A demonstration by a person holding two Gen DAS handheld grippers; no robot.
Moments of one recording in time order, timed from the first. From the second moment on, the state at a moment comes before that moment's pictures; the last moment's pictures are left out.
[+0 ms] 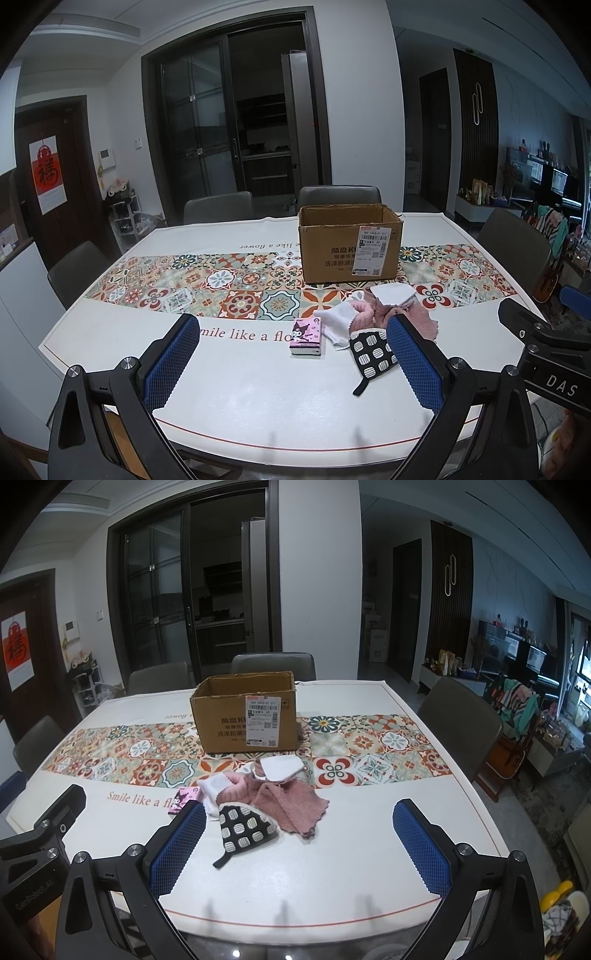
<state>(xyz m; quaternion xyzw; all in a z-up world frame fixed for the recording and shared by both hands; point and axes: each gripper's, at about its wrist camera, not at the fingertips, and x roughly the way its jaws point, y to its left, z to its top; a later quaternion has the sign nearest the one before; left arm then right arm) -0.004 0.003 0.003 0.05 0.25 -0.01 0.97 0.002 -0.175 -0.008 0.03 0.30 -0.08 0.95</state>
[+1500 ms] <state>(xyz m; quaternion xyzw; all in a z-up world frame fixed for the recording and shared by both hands) 0.078 0.030 -0.047 0.06 0.35 -0.03 0.94 0.072 -0.148 -0.055 0.05 0.38 -0.06 0.92</state>
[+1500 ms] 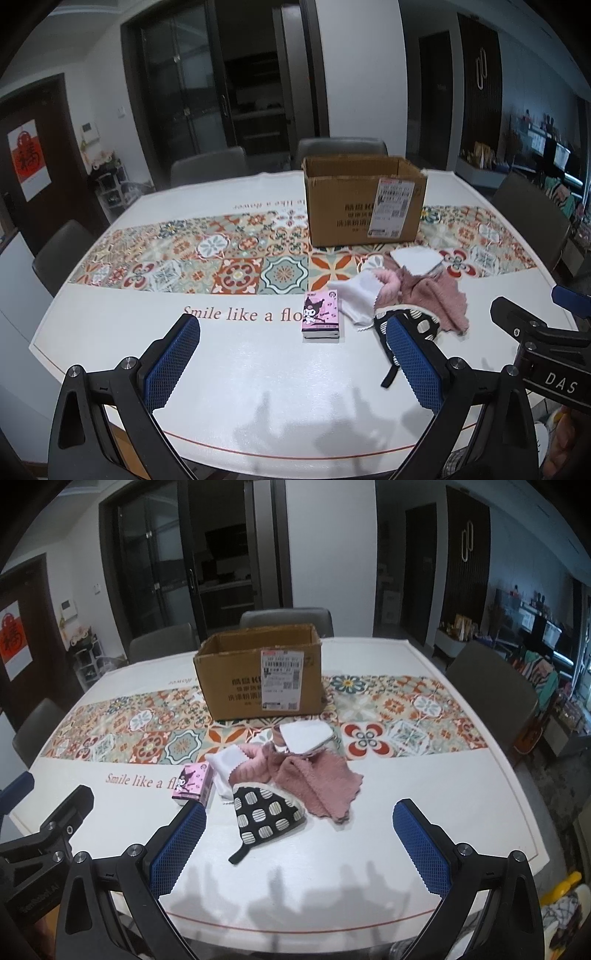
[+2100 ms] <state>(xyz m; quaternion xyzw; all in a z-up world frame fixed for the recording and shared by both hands) 0.171 0.034 -0.108 0.08 0.45 -0.07 0.89 0.151 -0.142 -0.119 0.10 0.49 -0.08 0.86</state>
